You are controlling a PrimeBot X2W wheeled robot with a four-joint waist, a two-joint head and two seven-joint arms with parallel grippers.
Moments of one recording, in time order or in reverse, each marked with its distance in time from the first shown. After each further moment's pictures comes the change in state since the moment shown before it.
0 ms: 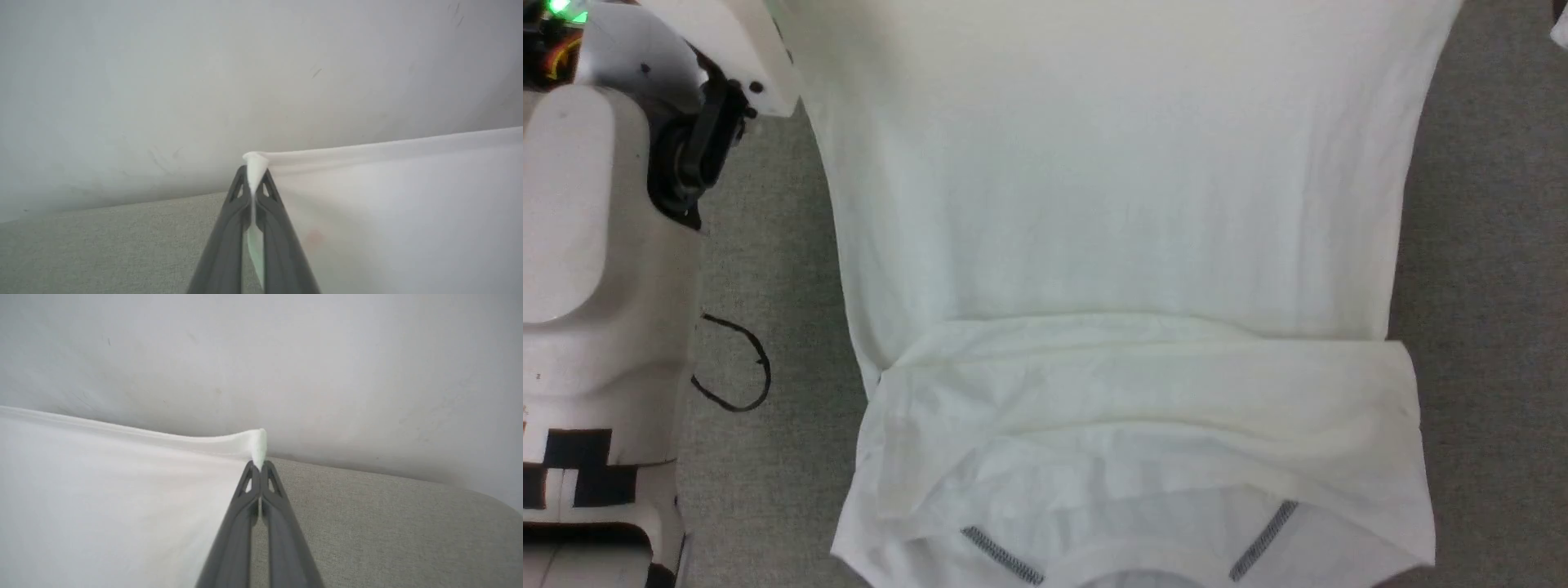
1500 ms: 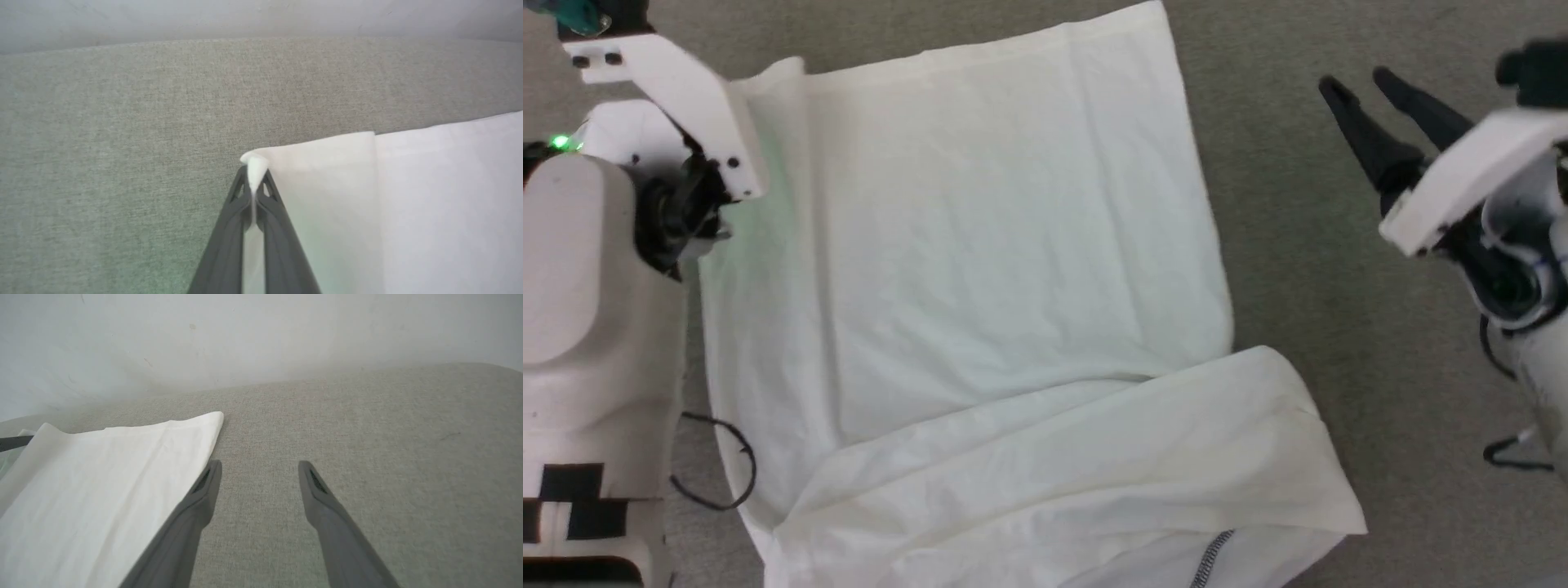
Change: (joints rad) left arm 0.092 0.039 0.037 0.077 0.007 0.090 0.377; right arm 0.515 0.242 -0.415 -0.290 -0.296 -0.002 -0.047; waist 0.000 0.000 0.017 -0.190
